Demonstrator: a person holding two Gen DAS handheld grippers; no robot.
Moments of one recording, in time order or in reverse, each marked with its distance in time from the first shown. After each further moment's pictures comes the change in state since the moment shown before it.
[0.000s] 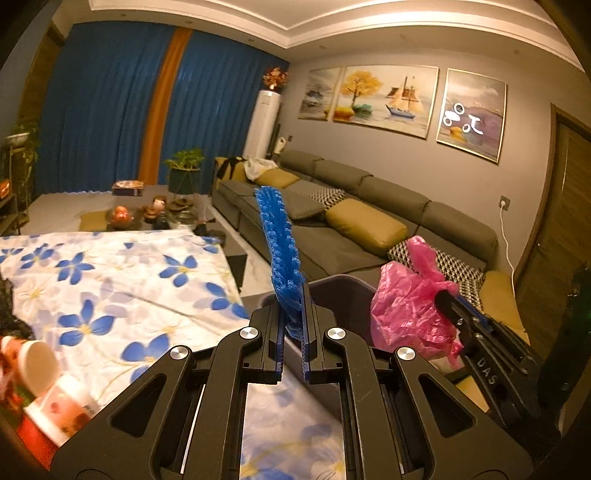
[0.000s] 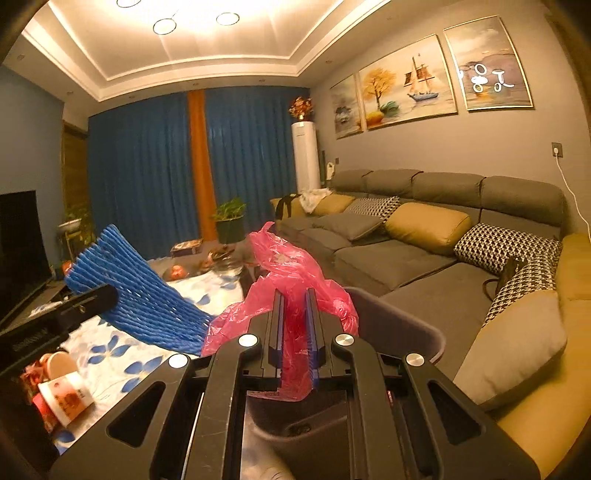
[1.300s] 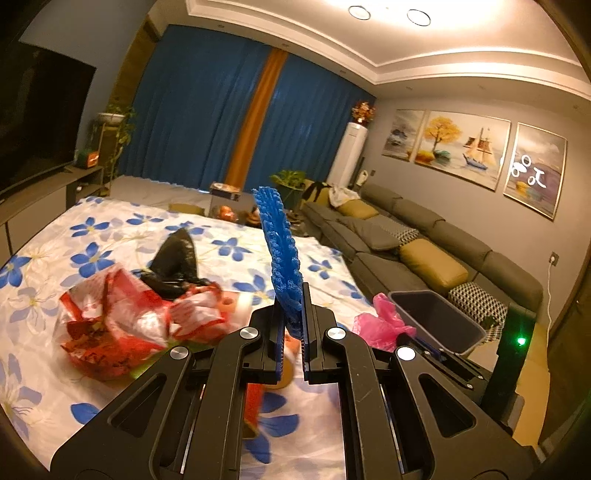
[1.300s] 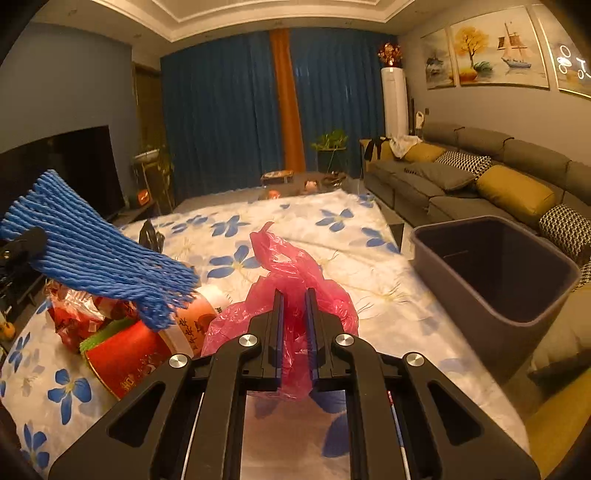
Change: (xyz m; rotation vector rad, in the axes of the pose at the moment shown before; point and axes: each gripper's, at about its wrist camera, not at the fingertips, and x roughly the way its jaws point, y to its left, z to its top) left arm -0.206 0.143 -0.045 -0.186 -0.115 0.272; right arm -0.025 0.165 -0.067 -0.115 0.246 0.309
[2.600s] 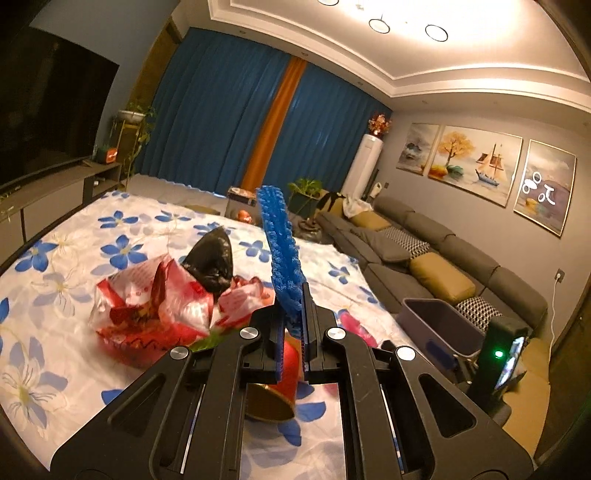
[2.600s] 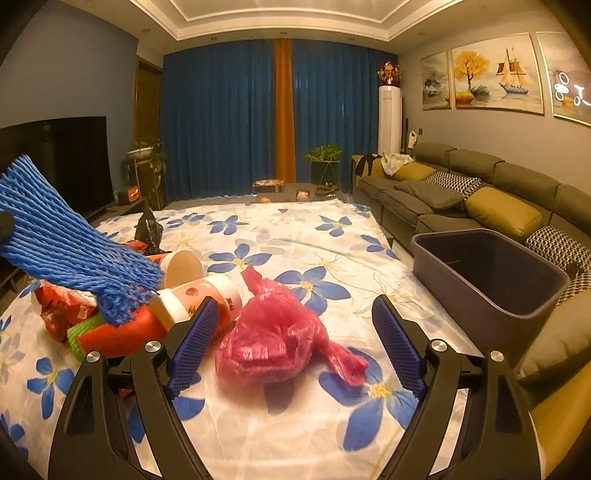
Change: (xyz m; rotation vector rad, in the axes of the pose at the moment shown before) left arm -0.035 0.035 -0.006 -0.055 -0.042 0.054; right arm 0.020 0.040 -0.016 -0.073 -0.024 -0.061
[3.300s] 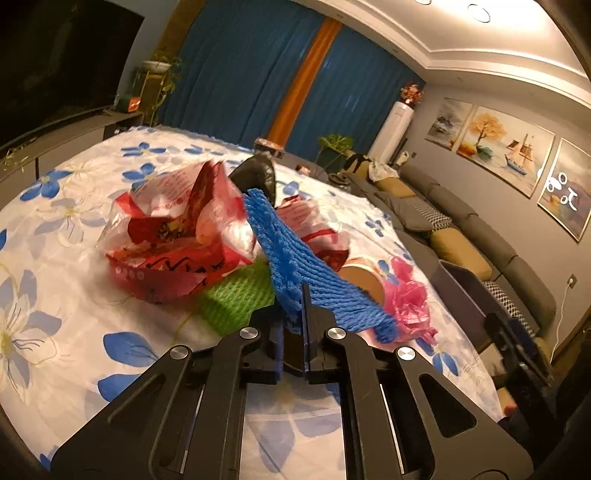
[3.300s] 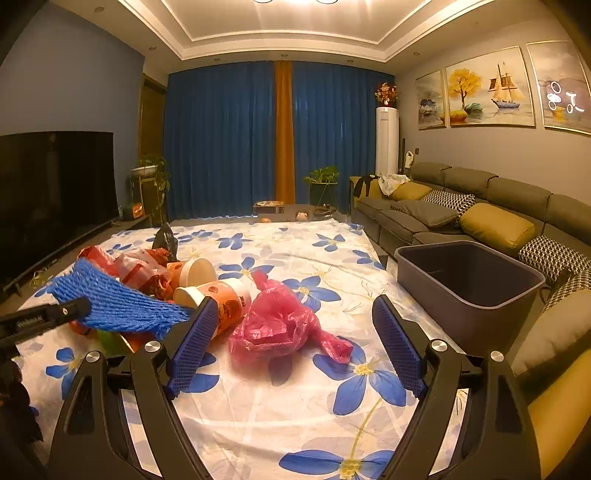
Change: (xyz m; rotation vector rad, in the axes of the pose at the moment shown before) left arm 0.027 0.044 -0.046 -0.084 0.170 0.067; right arm -0.068 0.001 -0.021 -0.008 -0.103 -0.009
